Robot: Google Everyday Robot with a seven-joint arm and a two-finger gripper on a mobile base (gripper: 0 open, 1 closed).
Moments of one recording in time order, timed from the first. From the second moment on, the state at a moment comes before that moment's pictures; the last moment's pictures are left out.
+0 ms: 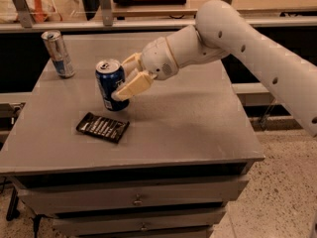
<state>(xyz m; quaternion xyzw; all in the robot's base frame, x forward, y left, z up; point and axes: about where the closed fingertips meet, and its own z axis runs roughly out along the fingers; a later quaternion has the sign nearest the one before) 0.566 0.081 0.897 -0.65 0.54 0.38 0.38</state>
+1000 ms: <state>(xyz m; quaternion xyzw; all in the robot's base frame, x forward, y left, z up) 0.569 0.075 0.885 -0.64 0.55 0.38 0.39</state>
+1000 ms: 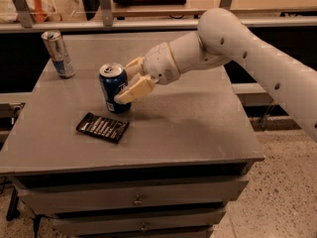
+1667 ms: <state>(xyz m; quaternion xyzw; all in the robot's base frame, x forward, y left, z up) 0.570 0.074 0.881 -0.64 0.55 0.38 0.39</state>
